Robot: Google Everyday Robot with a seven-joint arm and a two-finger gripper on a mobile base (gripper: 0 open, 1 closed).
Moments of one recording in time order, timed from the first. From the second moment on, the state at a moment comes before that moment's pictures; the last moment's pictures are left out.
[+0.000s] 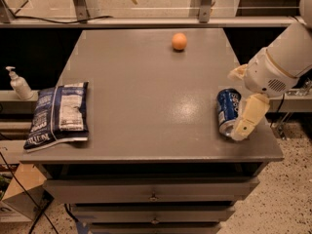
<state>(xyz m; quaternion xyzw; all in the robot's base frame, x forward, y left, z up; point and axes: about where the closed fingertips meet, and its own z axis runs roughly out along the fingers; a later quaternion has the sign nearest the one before) 0.490 -0.191 0.862 -0.62 0.76 0.11 0.18</state>
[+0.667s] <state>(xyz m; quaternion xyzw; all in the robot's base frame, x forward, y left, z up) 0.501 -0.203 0.833 -0.61 0.77 0.11 0.17</state>
